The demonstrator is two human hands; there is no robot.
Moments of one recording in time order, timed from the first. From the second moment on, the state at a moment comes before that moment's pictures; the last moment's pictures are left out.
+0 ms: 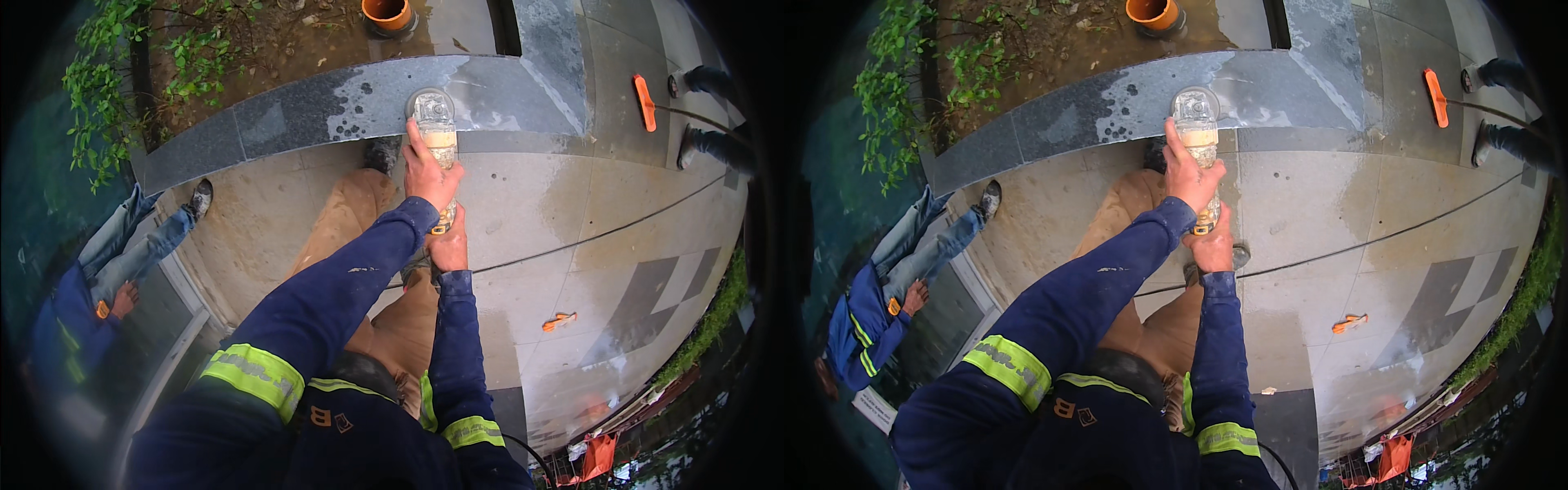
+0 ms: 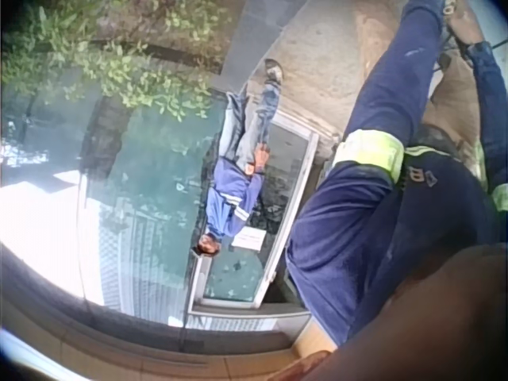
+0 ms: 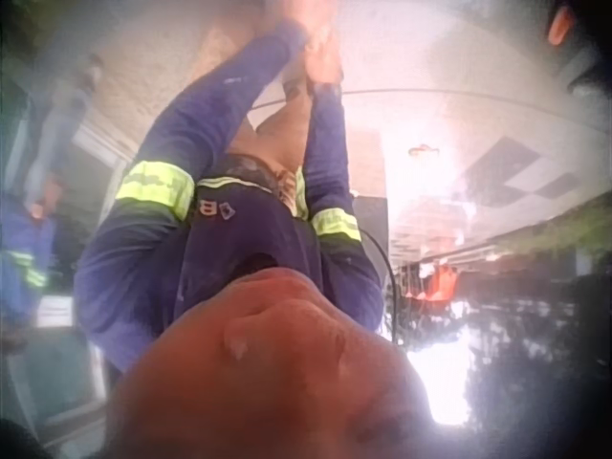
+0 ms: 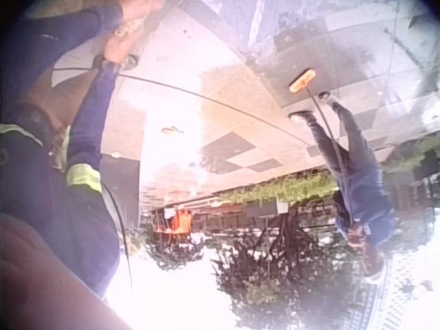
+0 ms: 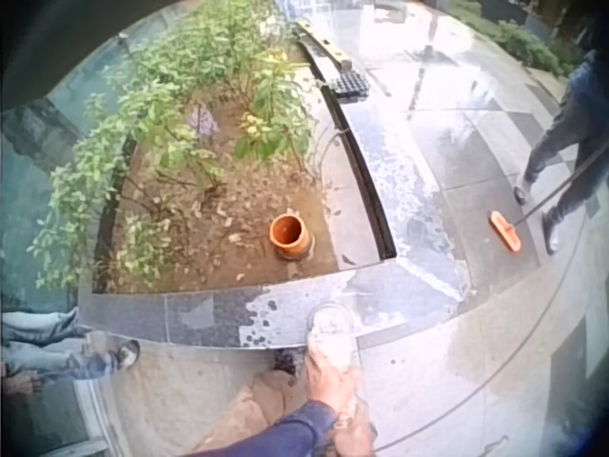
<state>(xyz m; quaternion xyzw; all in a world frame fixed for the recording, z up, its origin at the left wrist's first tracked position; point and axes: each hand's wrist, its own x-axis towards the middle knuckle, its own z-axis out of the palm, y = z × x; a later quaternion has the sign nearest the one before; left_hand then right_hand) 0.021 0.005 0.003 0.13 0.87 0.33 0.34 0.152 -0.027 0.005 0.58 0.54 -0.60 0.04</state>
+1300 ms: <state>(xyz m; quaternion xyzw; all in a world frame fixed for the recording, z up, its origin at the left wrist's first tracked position) 0.028 0.001 -0.003 0.15 0.87 0.33 0.32 0.153 -0.029 0.012 0.61 0.52 -0.60 0.06</state>
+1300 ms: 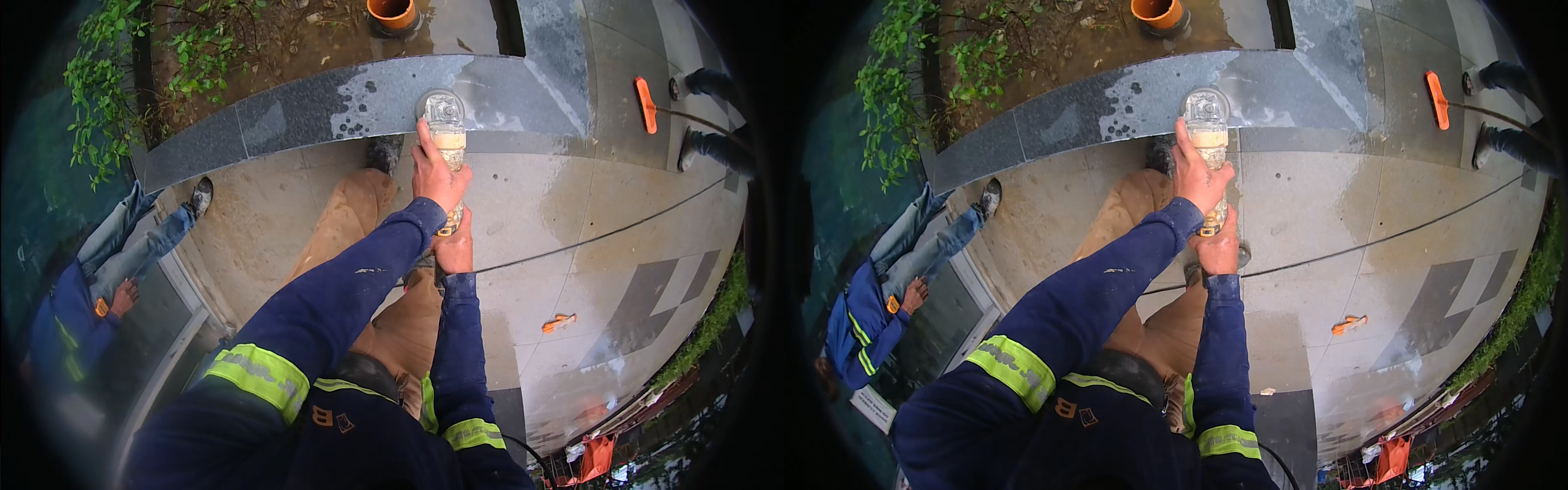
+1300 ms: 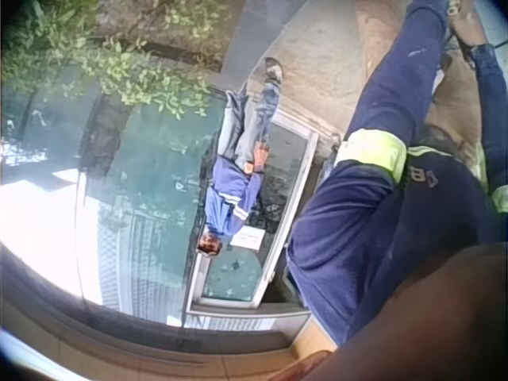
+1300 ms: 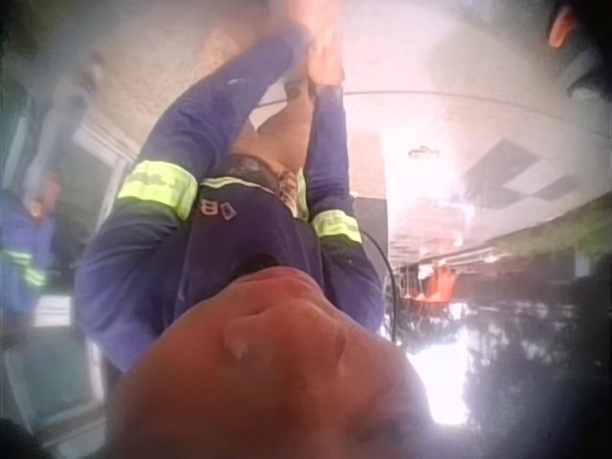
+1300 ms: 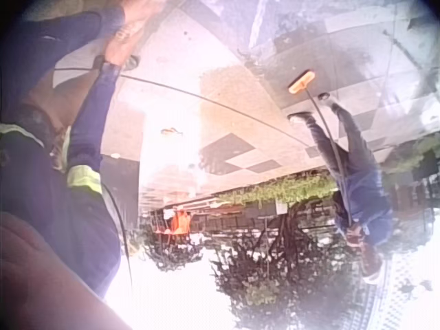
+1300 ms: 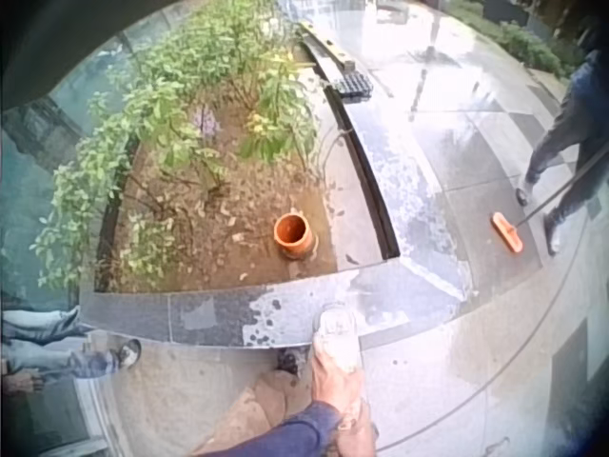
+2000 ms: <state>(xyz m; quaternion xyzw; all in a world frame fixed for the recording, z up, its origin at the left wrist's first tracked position) 0.019 0.001 0.008 0.13 0.87 0.31 0.36 0.151 -0.033 0.006 0.60 0.54 -0.59 0.05</state>
